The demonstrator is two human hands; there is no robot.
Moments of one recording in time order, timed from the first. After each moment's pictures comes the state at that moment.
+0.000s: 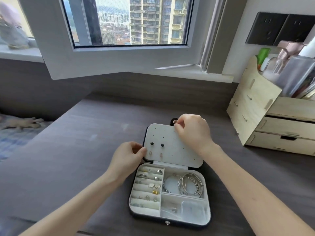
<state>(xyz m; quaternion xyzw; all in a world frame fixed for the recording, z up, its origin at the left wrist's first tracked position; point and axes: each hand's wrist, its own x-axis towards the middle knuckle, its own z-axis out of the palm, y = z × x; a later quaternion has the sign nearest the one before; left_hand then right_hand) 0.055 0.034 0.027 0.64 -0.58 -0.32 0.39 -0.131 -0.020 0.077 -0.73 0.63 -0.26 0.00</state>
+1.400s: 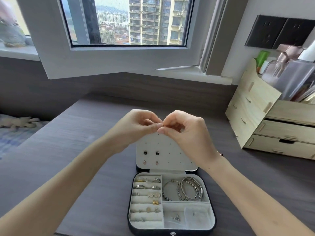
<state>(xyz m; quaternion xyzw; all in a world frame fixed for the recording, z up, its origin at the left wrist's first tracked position) 0.056 0.008 0.105 0.41 -0.70 -0.44 0.38 -0.116 0.028 0.102 -0.74 0.42 -0.47 0.21</state>
